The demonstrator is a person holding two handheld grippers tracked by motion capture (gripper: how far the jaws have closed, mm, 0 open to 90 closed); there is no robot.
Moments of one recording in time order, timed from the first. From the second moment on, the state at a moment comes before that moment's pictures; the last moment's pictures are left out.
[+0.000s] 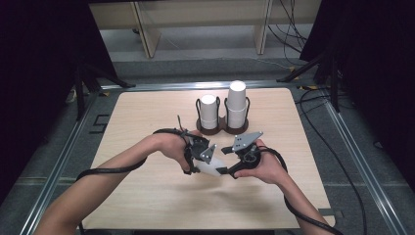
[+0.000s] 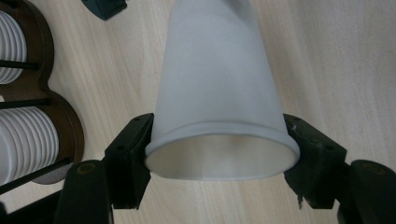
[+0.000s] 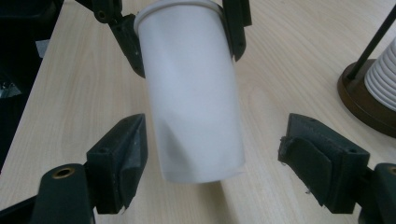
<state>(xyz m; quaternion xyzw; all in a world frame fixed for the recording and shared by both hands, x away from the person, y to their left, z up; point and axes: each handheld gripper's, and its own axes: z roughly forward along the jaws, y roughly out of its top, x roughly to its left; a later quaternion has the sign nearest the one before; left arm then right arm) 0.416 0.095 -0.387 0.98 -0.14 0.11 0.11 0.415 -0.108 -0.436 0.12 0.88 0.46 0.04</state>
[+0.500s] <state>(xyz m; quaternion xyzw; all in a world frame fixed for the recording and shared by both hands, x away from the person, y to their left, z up) 0.416 0.093 -0.384 0.98 -0.14 0.11 0.11 0.416 -0.097 -0.436 0.11 0.88 0.46 0.03</state>
